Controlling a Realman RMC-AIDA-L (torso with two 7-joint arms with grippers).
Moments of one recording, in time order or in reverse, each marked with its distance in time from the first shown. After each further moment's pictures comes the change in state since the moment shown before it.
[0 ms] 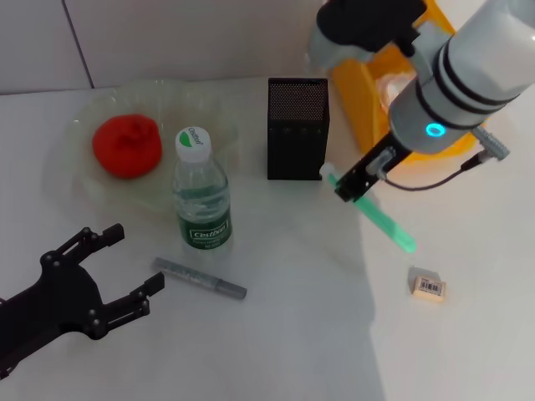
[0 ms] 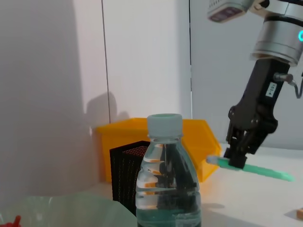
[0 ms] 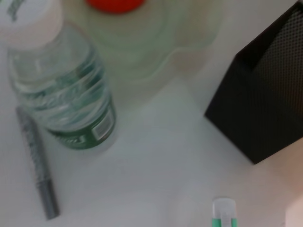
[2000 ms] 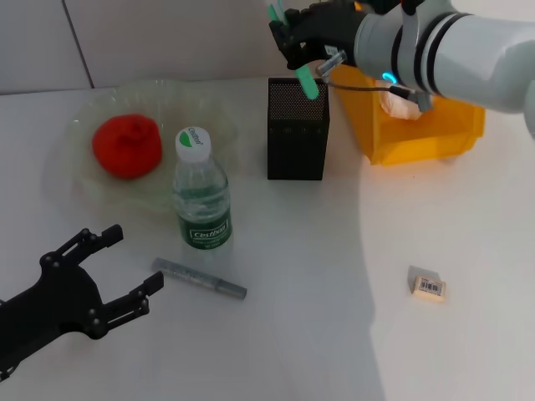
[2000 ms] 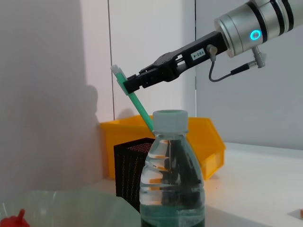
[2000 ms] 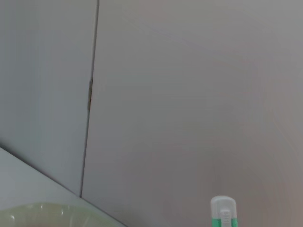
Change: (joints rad) left arm -0.001 -0.002 -0.007 -0.008 0.000 -0.011 -0.010; right arm -0.230 0.006 -0.161 0.043 0.058 1.044 -0.115
